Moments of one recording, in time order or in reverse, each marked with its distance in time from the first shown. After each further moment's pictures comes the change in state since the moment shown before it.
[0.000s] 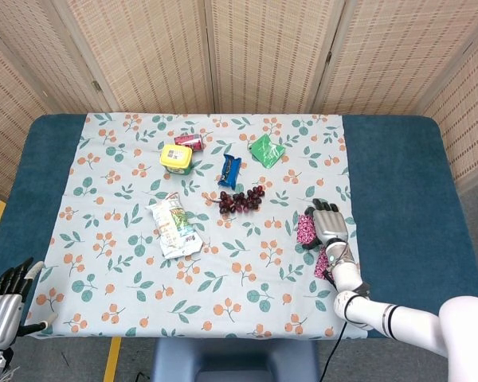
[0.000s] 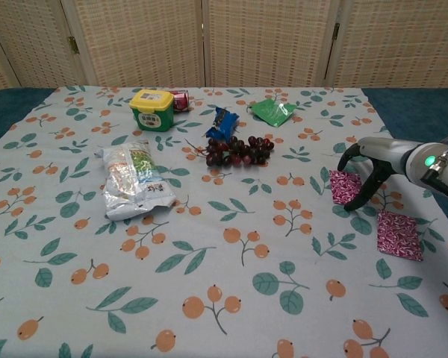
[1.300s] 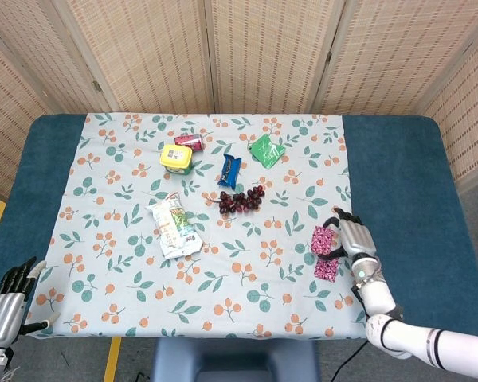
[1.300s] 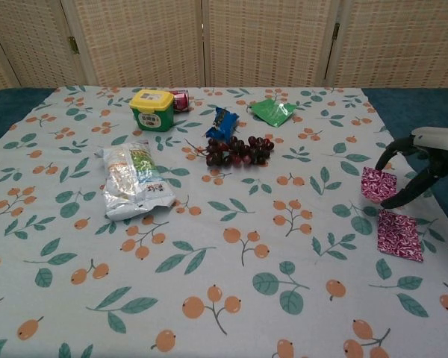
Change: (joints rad) left arm -0.012 -0.012 0.001 0.030 0.010 -0.011 -0.029; right arm -0.178 0.230 -0.008 -0.353 -0.095 0.107 0.212
